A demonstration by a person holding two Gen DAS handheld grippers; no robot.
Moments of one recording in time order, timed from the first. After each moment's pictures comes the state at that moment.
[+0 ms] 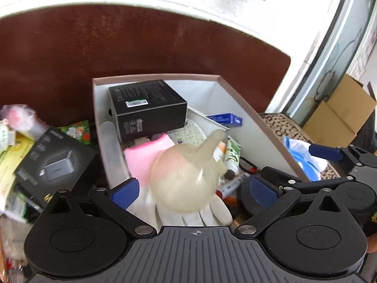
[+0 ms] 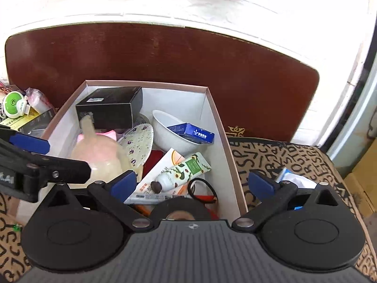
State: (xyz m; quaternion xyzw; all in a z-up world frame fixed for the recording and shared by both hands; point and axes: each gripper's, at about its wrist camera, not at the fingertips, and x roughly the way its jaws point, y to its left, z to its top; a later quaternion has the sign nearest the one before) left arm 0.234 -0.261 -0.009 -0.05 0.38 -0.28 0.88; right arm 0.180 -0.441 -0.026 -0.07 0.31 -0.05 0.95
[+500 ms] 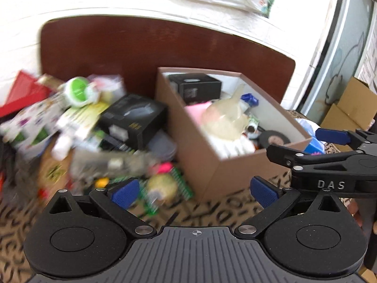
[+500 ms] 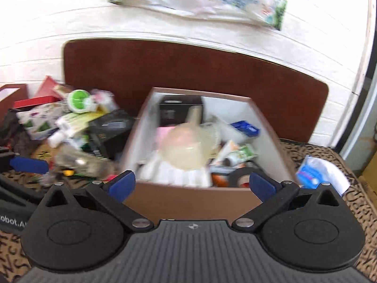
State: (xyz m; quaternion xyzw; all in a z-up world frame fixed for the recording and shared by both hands) left arm 0.086 -0.146 -0.019 -0.05 0.33 -0.22 0.92; right arm 0.065 -0.340 -0.025 -0.07 0.26 0.01 0.96
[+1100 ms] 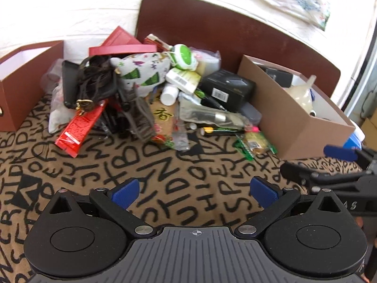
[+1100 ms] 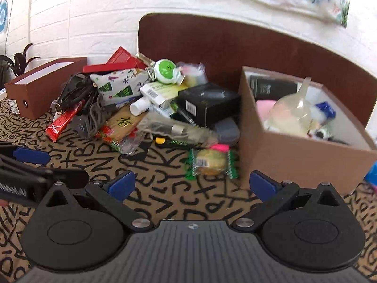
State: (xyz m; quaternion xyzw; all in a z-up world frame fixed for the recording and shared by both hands) left arm 0.032 -0.006 -0.071 -0.08 0.34 -0.12 0.93; right arm 0.024 -0.223 -0.090 -0.07 0.28 0.10 0.95
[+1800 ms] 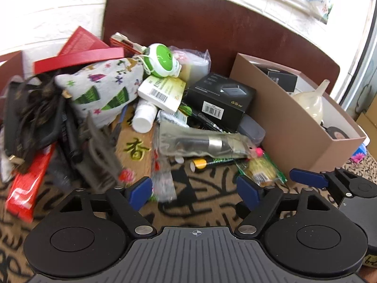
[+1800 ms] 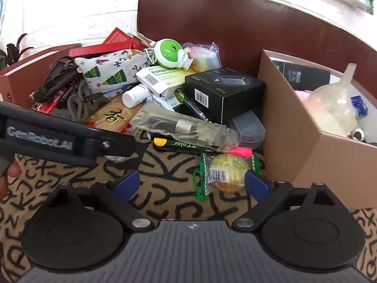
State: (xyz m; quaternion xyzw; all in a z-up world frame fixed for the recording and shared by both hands) left arm 0.139 -0.034 -0.088 -0.06 0.35 -0.17 0.92; right arm 0.099 -0.206 -0.132 -0.06 0.30 0.11 0.94
